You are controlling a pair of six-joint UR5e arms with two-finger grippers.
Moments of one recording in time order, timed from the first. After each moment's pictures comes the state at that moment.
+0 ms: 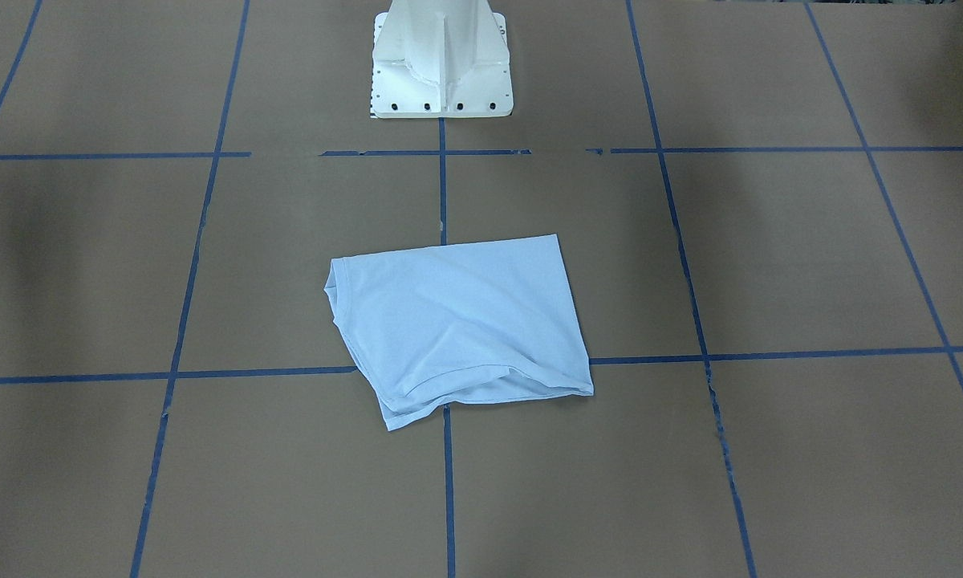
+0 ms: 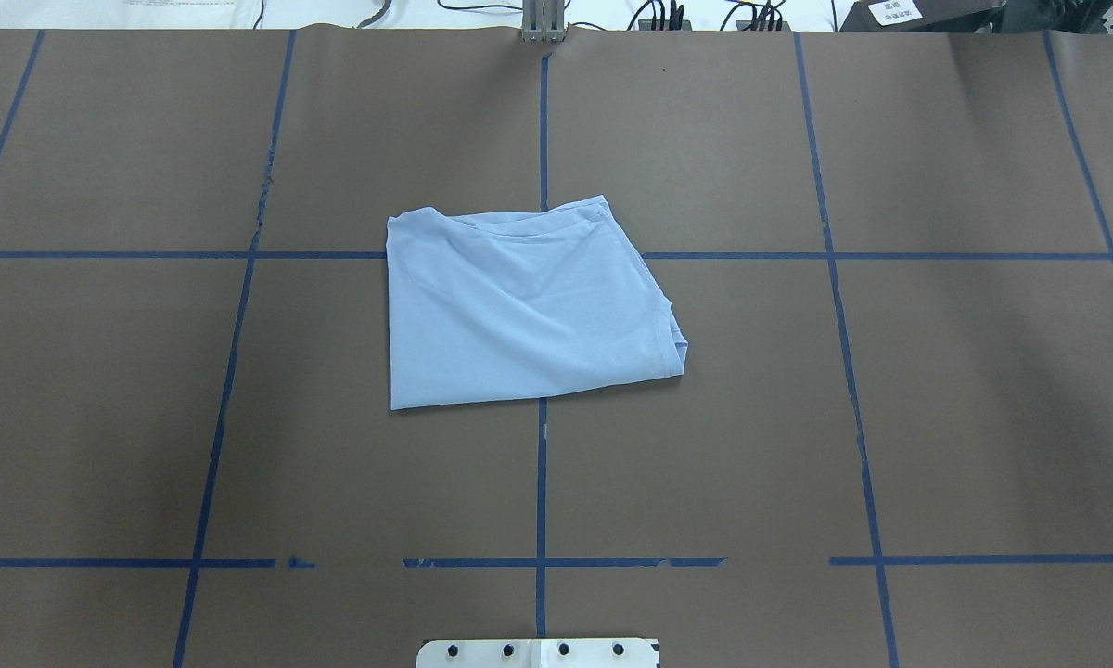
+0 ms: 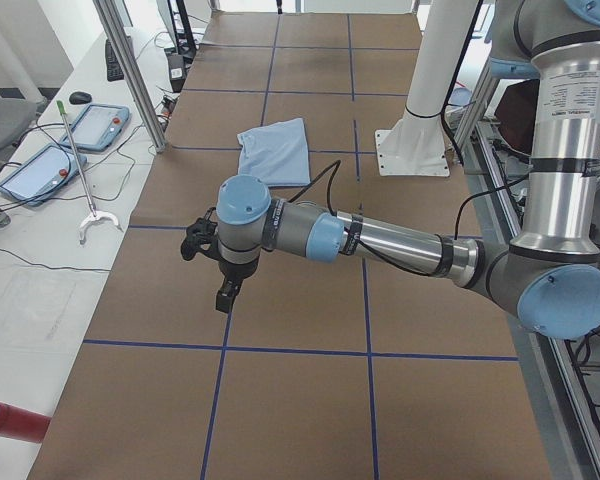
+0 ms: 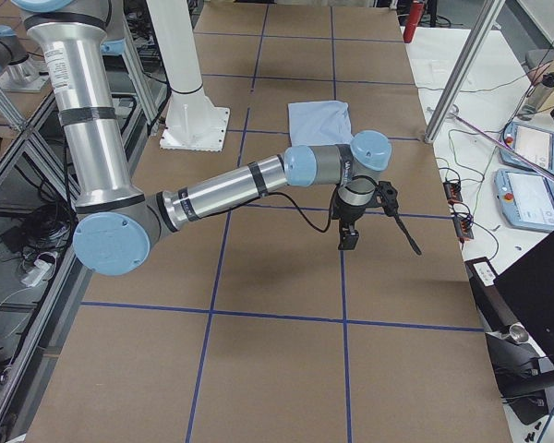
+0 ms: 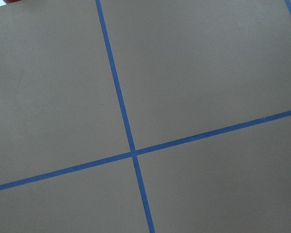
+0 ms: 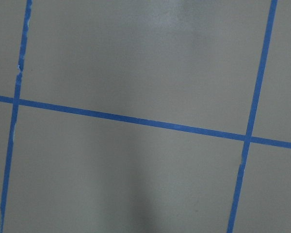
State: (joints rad) left arm -1.60 -1.59 -1.78 -1.62 -2.36 0.08; right arm 1.42 -1.37 1.76 -1.87 2.35 0.02
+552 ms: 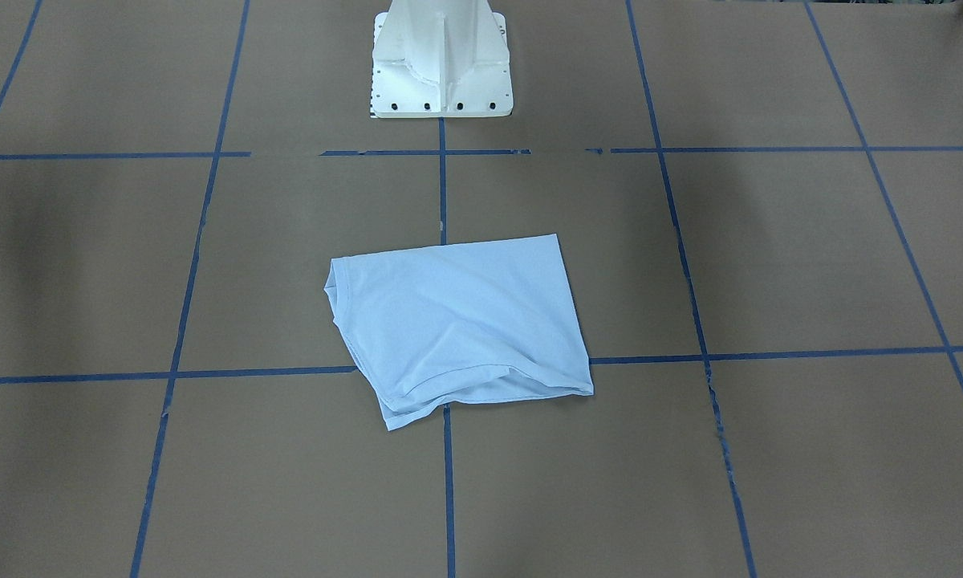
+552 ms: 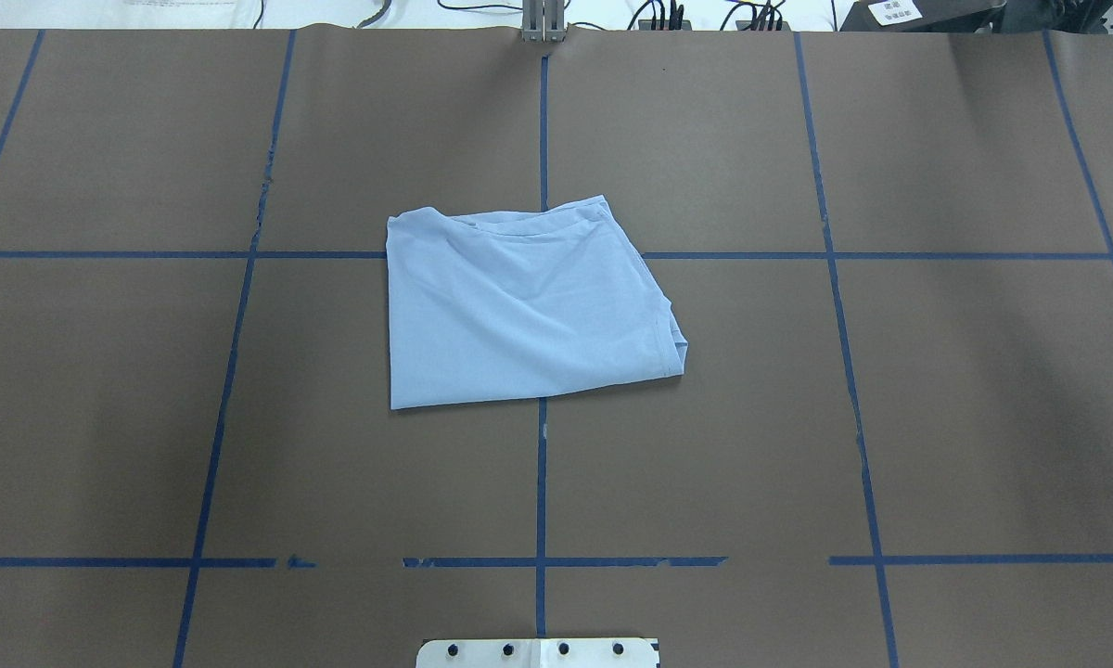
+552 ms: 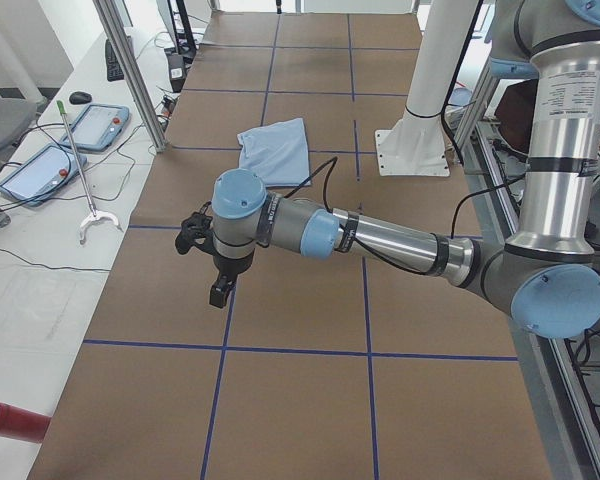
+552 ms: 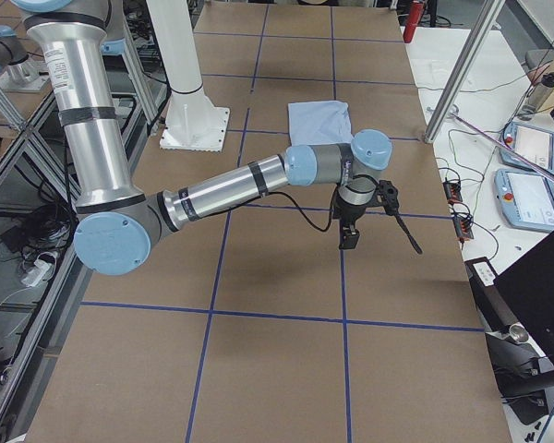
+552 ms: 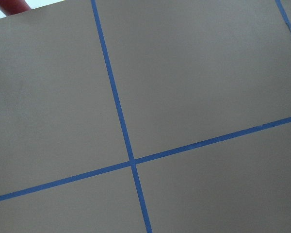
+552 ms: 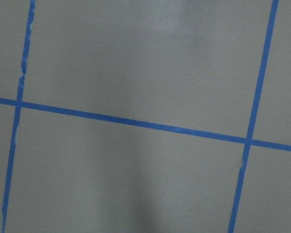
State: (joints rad) left arm -1.60 -1.61 -1.78 -1.62 -2.36 0.08; right arm 1.43 -1.38 1.76 -1.87 2.35 0.02
